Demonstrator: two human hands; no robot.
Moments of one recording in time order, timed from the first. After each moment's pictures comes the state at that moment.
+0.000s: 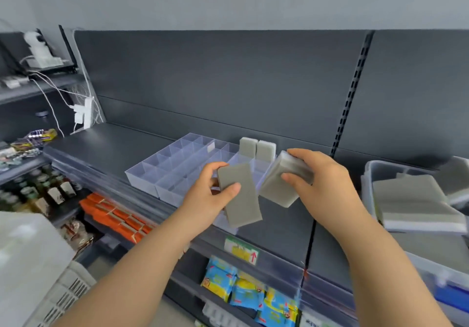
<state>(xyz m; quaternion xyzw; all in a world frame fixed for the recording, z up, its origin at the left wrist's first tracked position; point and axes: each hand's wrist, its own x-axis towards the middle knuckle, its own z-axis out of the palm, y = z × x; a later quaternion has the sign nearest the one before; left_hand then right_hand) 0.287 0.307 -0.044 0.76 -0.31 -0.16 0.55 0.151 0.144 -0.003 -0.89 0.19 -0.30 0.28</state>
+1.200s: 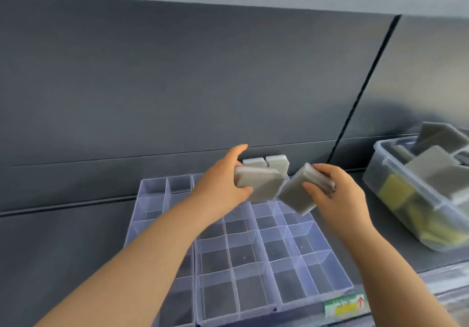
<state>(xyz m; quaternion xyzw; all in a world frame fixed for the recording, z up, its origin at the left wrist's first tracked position) 0.596 0.222 -0.037 0.67 -0.63 -0.22 0.32 0.378 0.183 -0.050 -0.69 0.56 -0.39 0.23</state>
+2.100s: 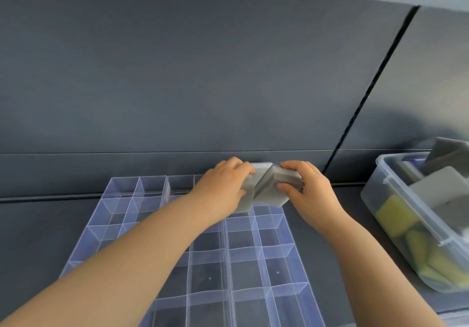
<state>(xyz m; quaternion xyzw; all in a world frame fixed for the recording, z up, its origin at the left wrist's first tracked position) 0.556 0.150 -0.062 0.68 -0.71 -0.09 0.15 0.370 0.089 -0.069 -0.80 0.45 -0.30 0.25</state>
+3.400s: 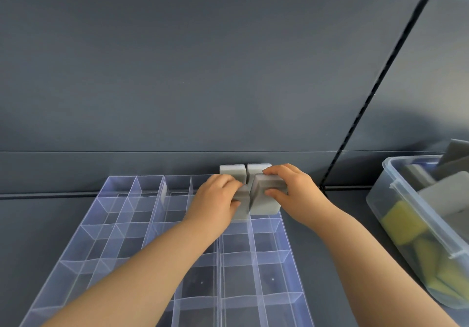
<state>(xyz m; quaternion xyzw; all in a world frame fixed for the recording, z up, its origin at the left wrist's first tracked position) 0.554 0.141 -0.128 0.67 -0.69 0.04 0.27 0.377 0.060 -0.083 -0.87 0.38 -0.21 0.25</state>
